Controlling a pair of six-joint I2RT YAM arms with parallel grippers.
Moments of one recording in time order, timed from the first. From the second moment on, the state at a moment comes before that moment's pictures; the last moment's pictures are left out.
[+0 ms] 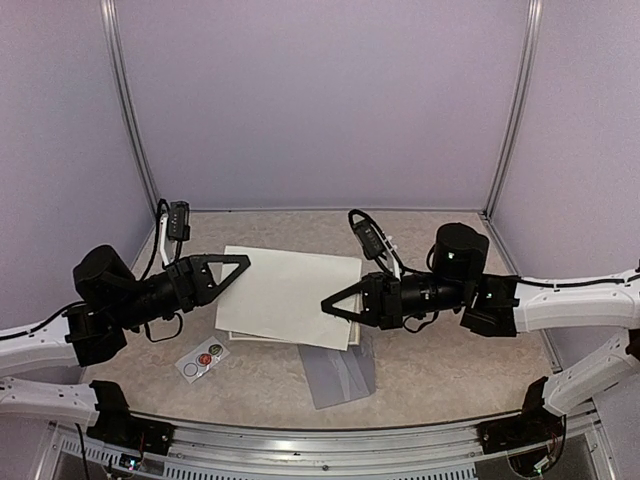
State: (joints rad) left arm -0.90 0.81 0.51 0.51 0.27 -0.76; right arm 1.01 1.30 0.78 0.48 -0.64 0.65
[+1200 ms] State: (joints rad) left arm -0.98 1.09 0.99 -0.44 0.59 -0.36; right arm 1.00 1.51 1.36 -0.76 -0.88 0.00
